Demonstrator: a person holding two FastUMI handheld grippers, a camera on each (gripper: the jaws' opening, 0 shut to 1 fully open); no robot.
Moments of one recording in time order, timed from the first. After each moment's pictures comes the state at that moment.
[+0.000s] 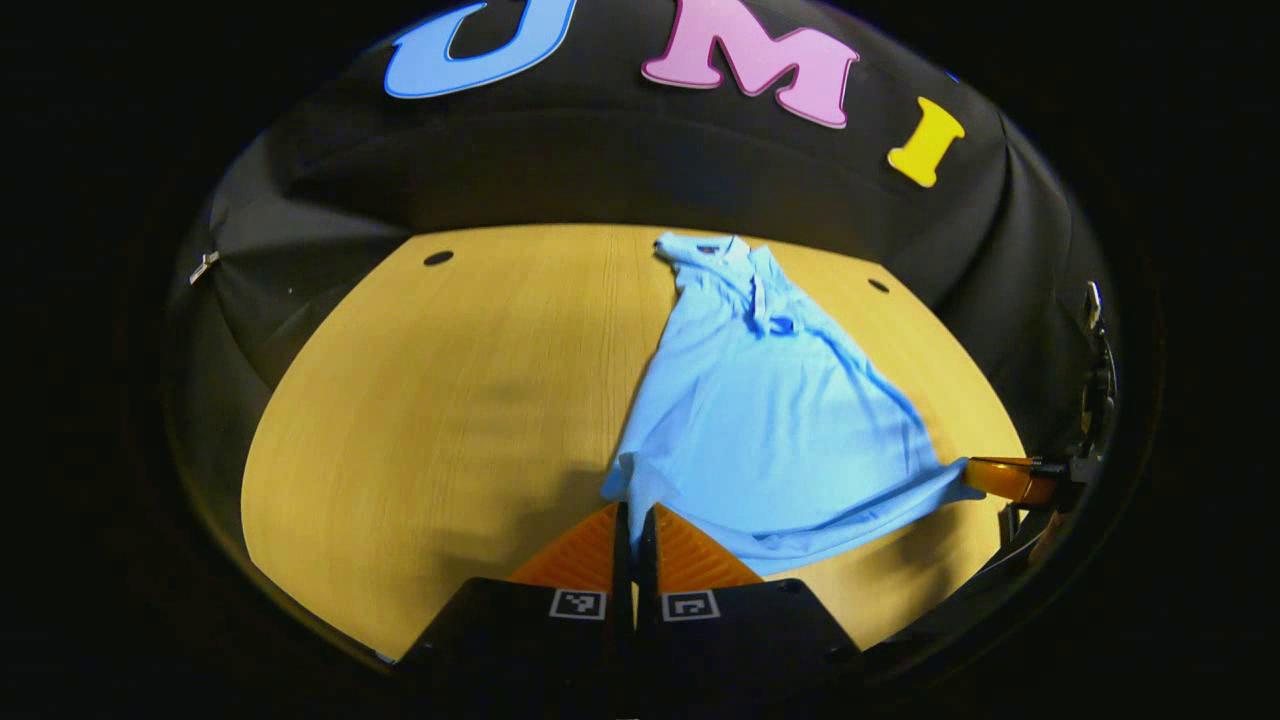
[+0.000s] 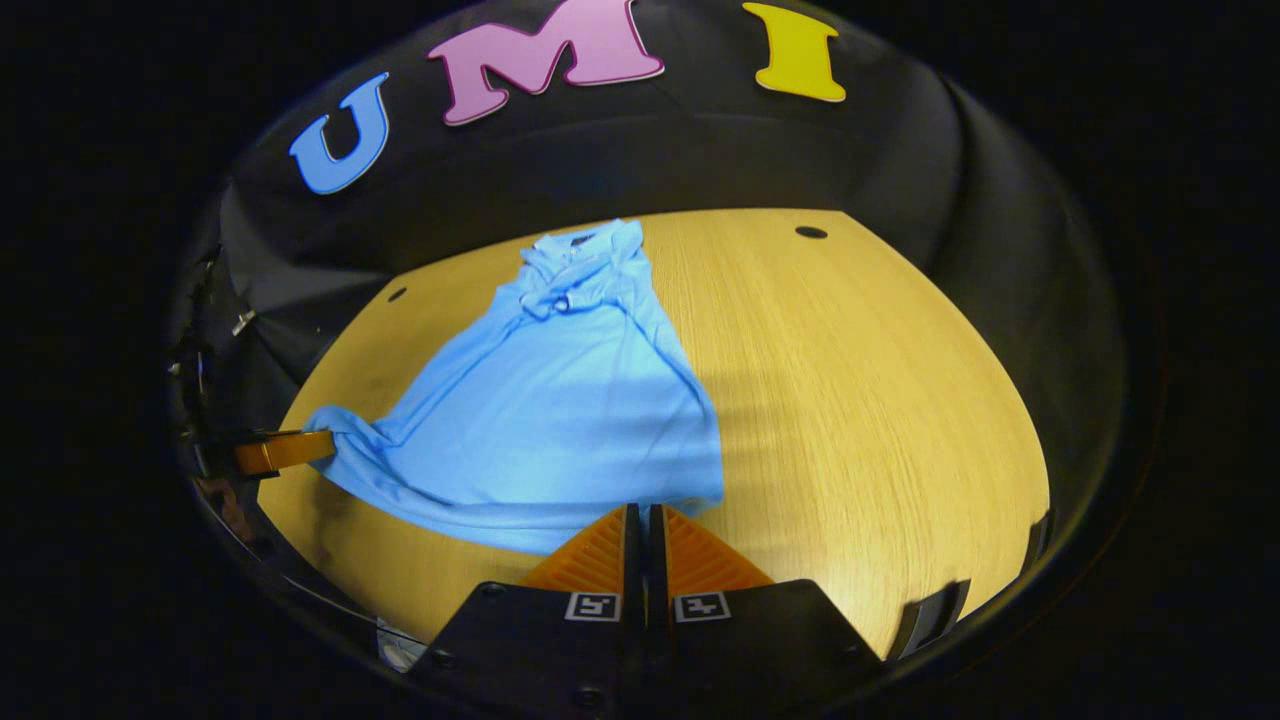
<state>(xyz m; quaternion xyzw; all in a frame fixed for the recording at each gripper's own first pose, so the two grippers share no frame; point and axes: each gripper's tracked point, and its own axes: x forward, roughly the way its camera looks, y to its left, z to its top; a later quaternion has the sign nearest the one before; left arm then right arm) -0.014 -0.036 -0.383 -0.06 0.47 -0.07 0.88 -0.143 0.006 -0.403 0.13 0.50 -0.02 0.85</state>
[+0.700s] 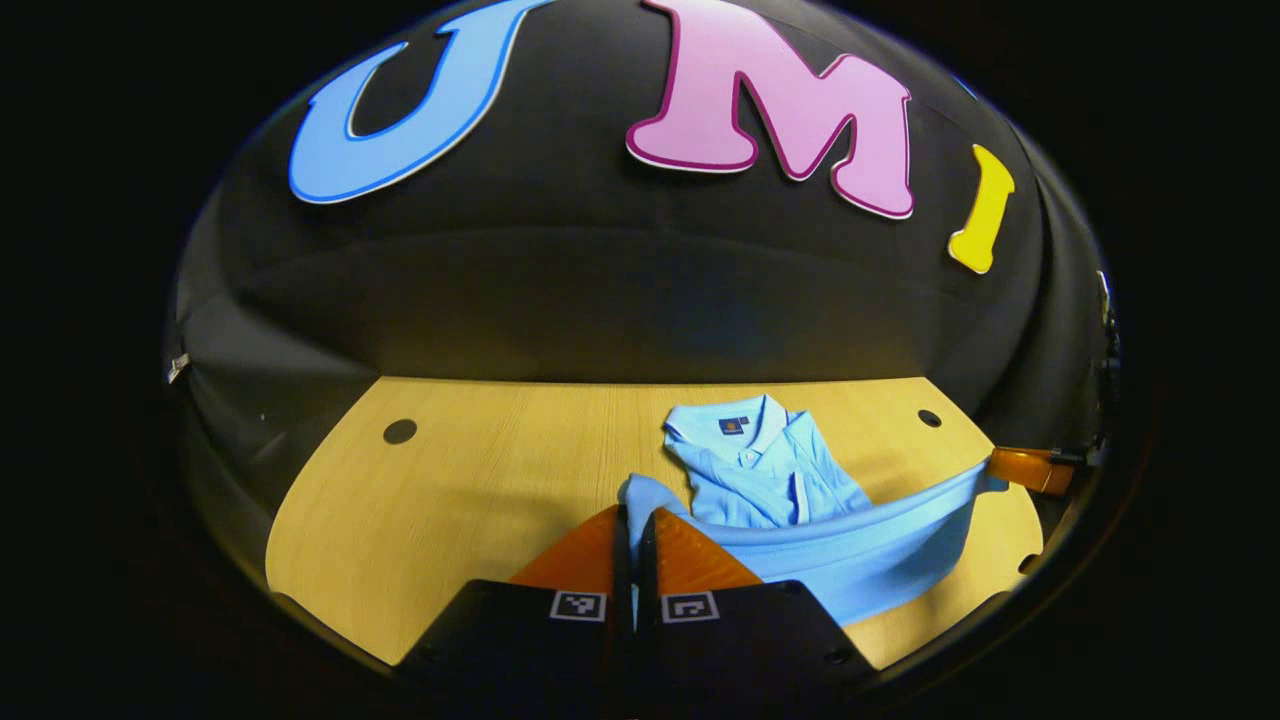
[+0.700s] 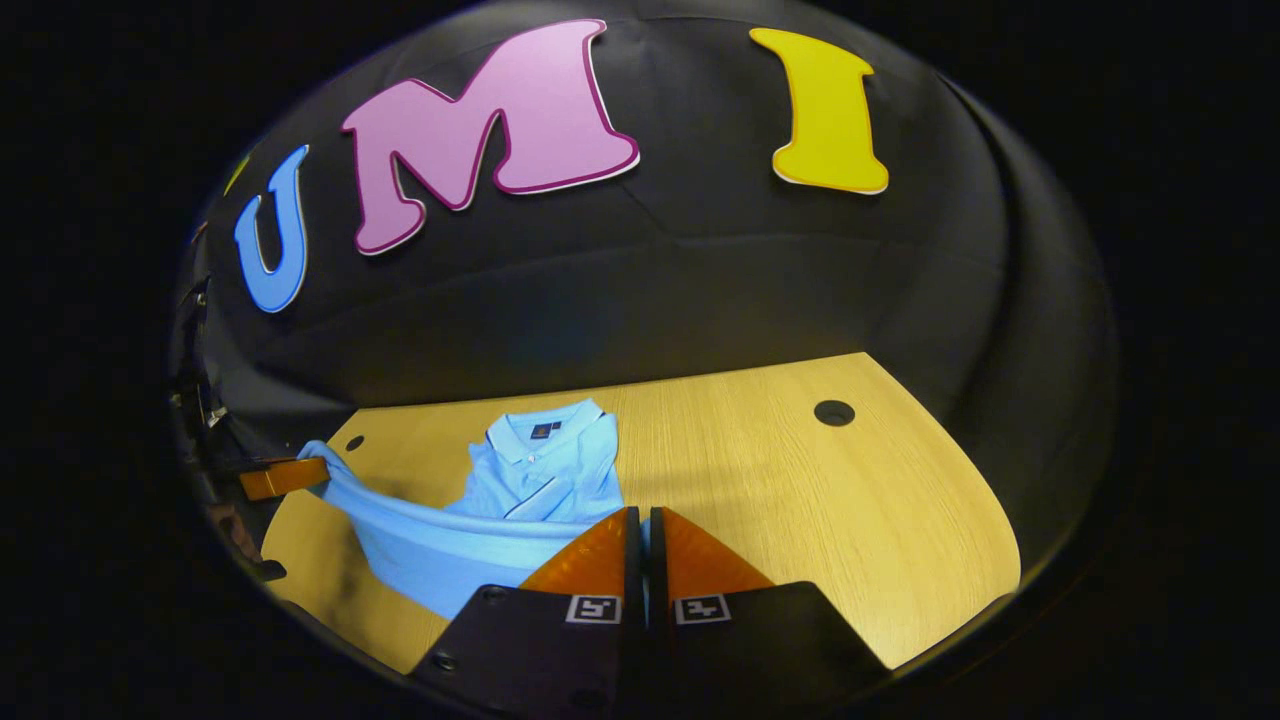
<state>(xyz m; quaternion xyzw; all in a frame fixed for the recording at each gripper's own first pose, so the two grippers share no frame) 0.244 -0.054 -0.366 -0.03 0.35 -0.05 0.93 0.106 -0.064 -0.425 0.13 0.38 -0.05 0.91</state>
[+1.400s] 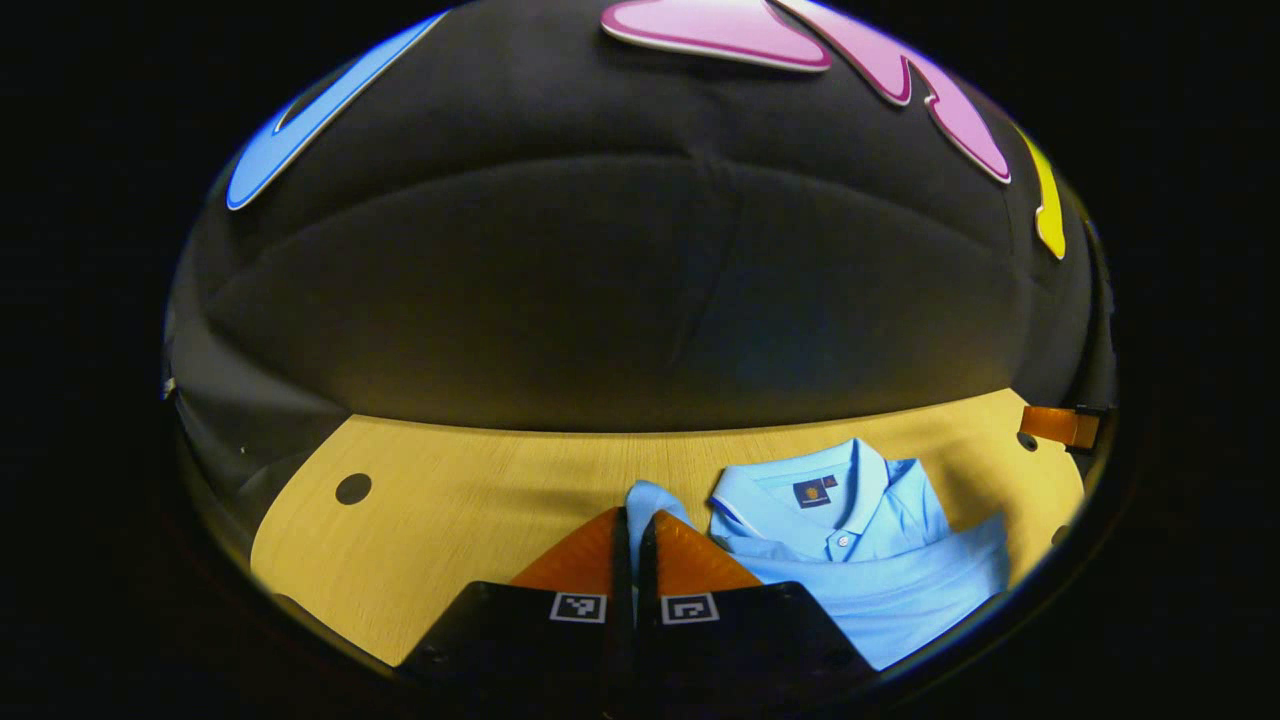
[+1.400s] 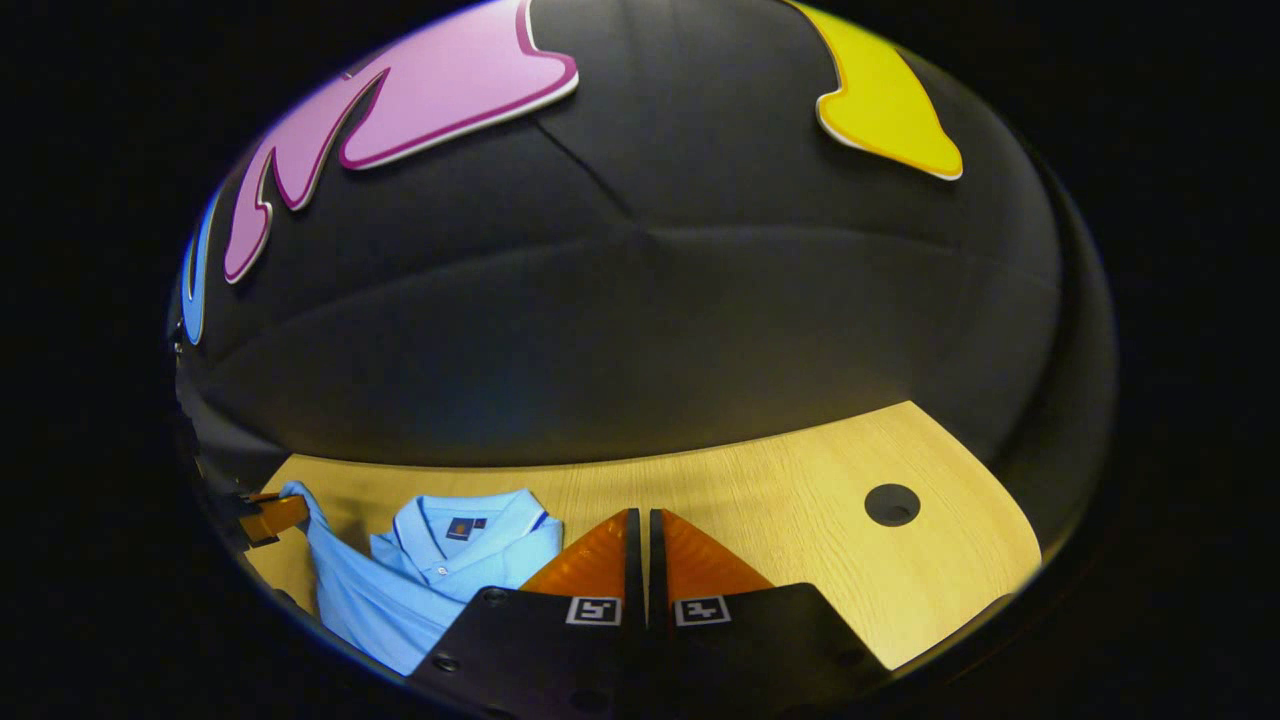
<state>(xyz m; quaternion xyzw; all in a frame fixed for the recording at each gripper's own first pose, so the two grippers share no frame) 0.380 -0.057 -0.451 0.01 0.33 0.00 0.95 0.247 -0.100 -0.531 0.11 0.36 -0.09 0.92</state>
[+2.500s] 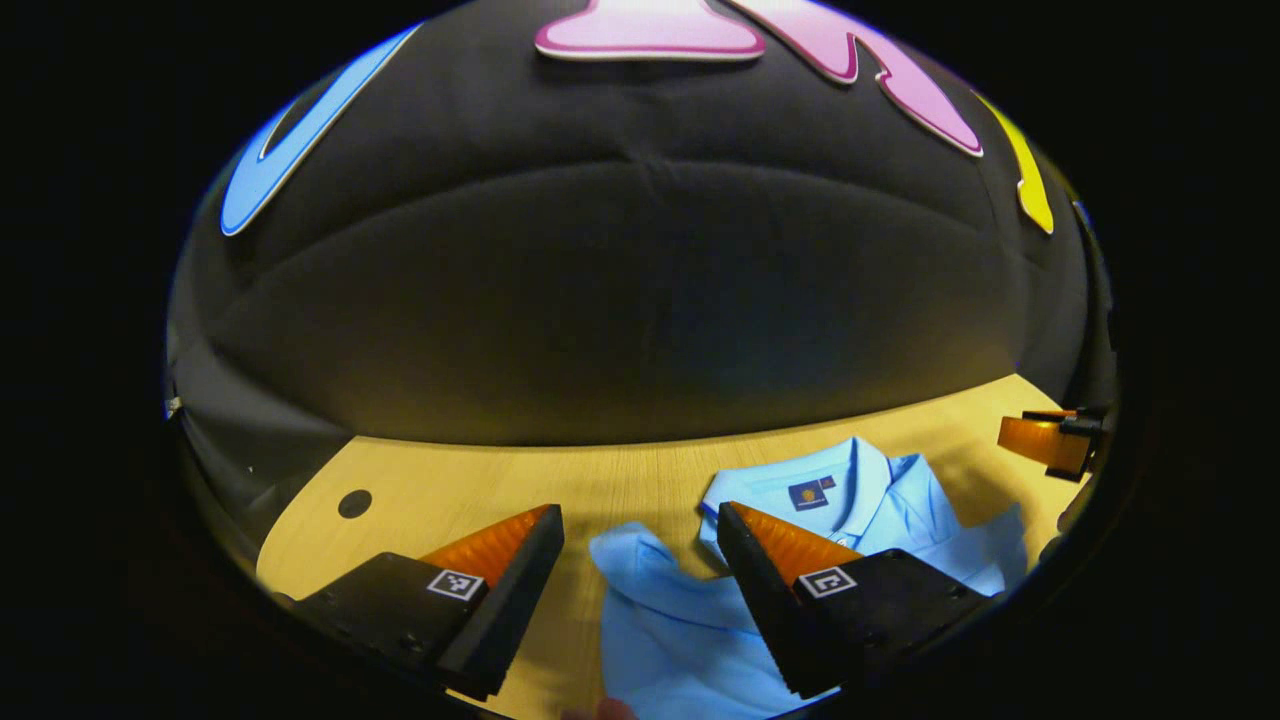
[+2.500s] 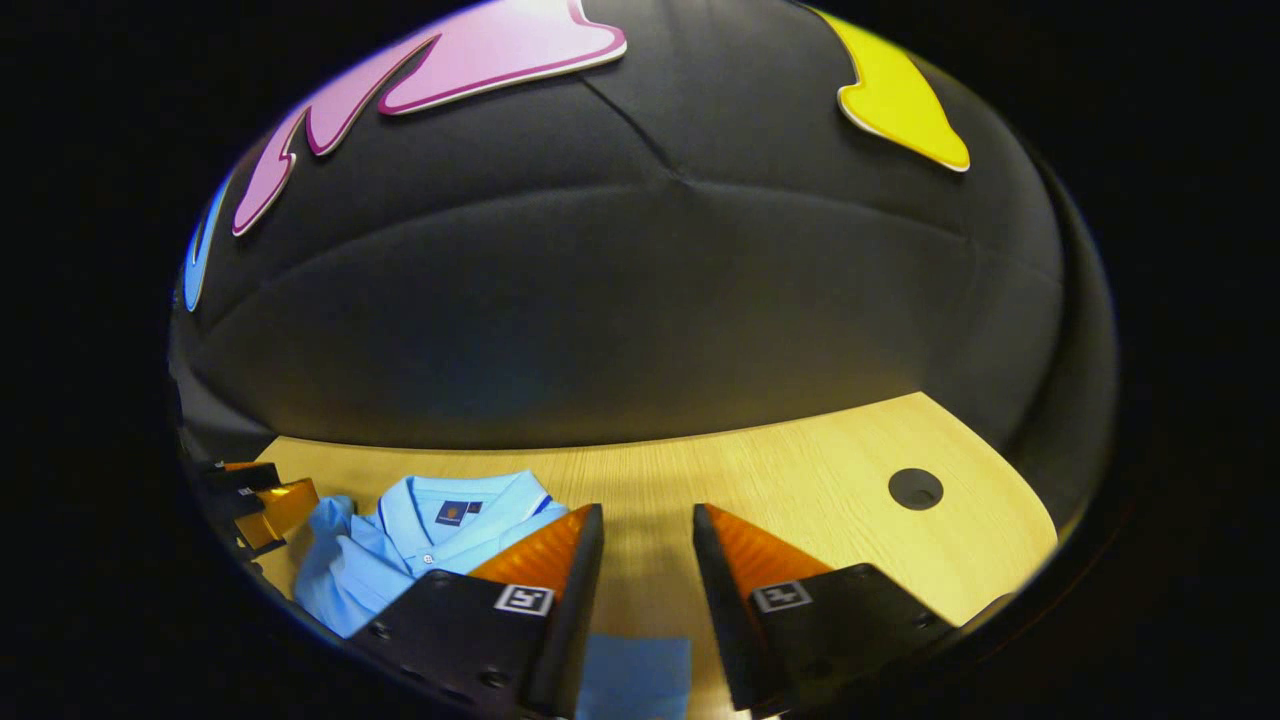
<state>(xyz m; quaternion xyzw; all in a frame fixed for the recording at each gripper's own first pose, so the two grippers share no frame) 0.374 -0.071 -0.429 0.03 0.28 0.00 0.96 0.233 -0.081 -0.536 0.09 0.35 -0.08 0.93</state>
